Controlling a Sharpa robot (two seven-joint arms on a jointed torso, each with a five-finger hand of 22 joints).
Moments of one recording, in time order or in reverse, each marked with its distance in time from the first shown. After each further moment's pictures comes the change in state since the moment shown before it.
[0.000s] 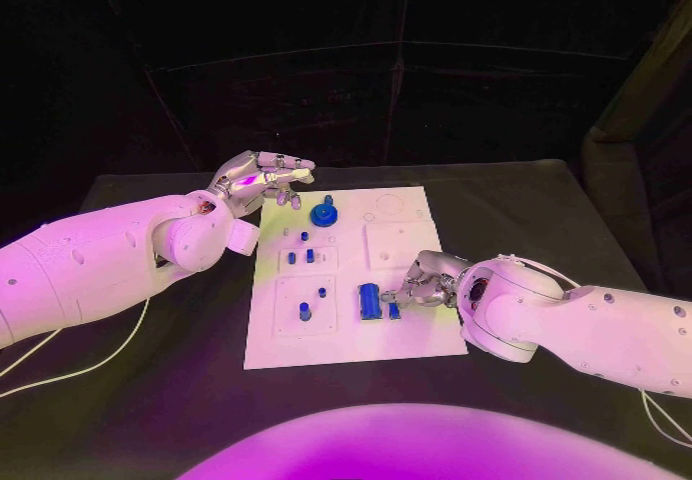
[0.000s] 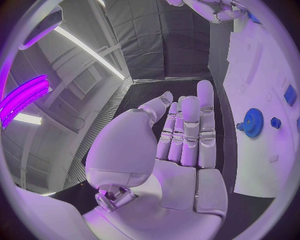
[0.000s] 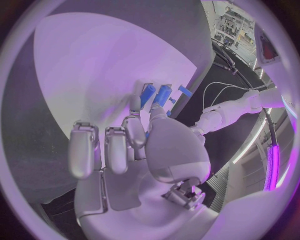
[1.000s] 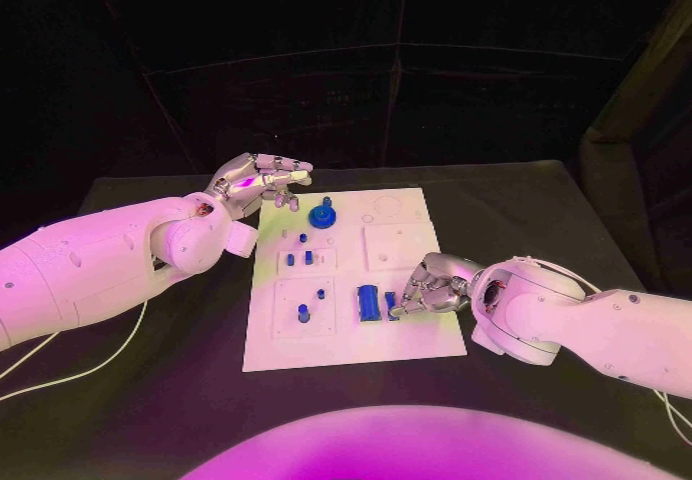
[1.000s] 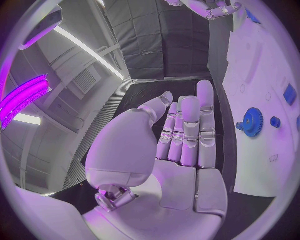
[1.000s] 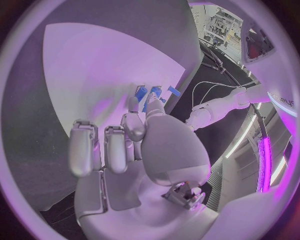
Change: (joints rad) left arm 0.000 0.000 0.000 -0.002 0.000 0.000 -0.003; left_hand 0.000 0.000 0.000 0.000 0.000 0.000 0.000 0.000 0.000 0.000 0.000 0.000 0.000 0.000 0.000 0.000 0.000 0.000 0.000 0.000 0.000 0.000; right arm 0.000 -0.073 0.000 0.024 0.054 0.027 0.157; right_hand 0.094 -0.016 -0.041 -0.078 0.000 -0.041 0.024 -0.035 0.001 -0.020 0.024 -0.123 -0.062 0.000 0.008 -0.024 0.000 0.000 -0.009 0.009 -0.015 0.000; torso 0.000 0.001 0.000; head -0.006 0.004
